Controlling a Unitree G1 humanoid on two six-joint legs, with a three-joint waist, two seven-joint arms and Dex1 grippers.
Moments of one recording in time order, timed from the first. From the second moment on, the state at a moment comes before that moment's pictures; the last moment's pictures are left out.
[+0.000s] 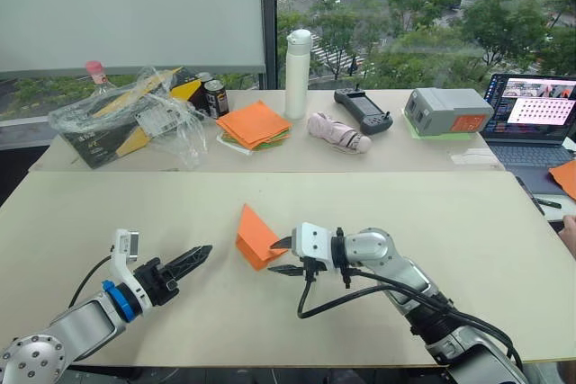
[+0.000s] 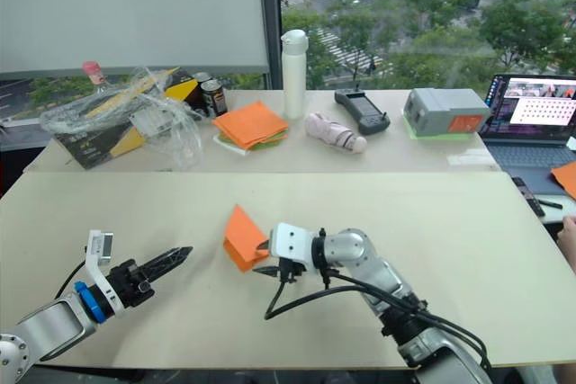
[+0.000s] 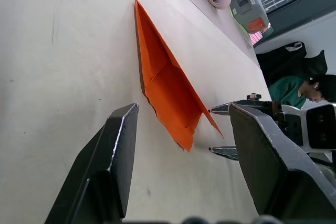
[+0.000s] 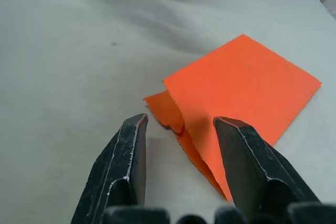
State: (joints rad) left arm 0.16 0.63 0.42 -0.34 -1.49 0.92 -0.21; right arm -0.51 -0.36 0.46 0.10 -0.02 0.03 0.96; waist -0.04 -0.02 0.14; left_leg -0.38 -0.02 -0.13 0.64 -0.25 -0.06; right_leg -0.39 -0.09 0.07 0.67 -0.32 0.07
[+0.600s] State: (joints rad) left arm 0.15 0.62 0.42 -0.35 -1.53 0.92 -0.15; right arm -0.51 -0.33 0.44 0.14 -0.05 -0.01 0.87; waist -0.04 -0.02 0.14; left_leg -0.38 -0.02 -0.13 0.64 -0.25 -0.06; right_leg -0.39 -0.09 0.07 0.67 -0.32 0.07
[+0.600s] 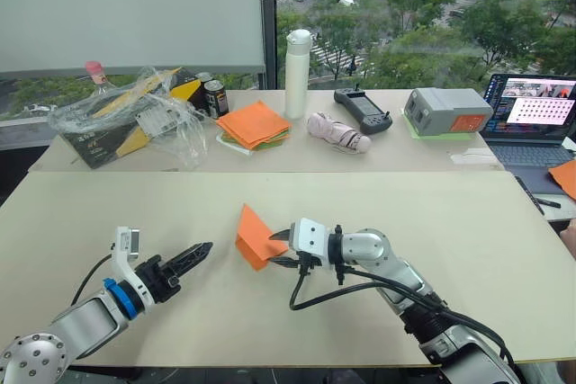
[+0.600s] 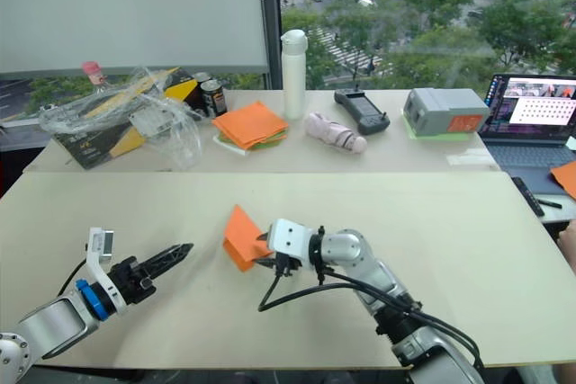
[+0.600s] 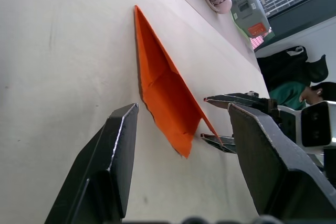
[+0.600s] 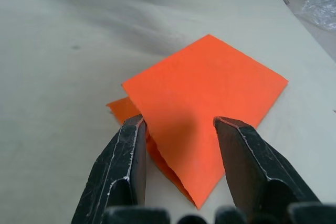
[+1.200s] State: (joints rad) left arm 0.13 0.62 0.41 -0.38 -1.57 0.92 -0.10; right arm -0.50 -0.33 0.44 0.17 -0.08 -0.02 0.83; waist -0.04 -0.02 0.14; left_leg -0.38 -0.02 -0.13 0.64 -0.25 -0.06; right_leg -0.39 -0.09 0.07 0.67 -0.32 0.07
